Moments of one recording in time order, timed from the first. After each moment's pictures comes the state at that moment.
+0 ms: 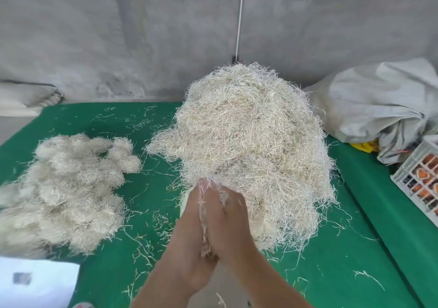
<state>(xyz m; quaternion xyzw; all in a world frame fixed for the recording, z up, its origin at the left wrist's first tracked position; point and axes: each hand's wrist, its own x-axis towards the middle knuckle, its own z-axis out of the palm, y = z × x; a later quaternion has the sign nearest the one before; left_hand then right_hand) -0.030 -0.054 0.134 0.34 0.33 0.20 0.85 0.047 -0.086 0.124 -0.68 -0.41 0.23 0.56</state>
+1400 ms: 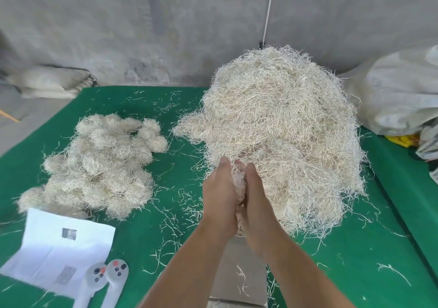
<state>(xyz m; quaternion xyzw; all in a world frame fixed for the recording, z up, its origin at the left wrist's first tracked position) -0.009 -0.040 0.105 0.40 0.43 0.40 0.71 0.040 -0.094 0.106 -0.53 -0.31 0.50 0.61</state>
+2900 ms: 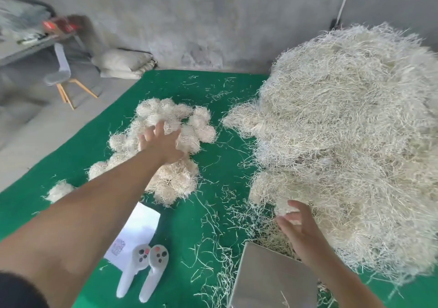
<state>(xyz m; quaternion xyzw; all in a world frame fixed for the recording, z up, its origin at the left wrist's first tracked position) -0.198 0.223 0.087 0.75 0.66 -0.07 0.06 0.099 -0.053 -0.035 -0.71 -0.47 0.40 0.34</state>
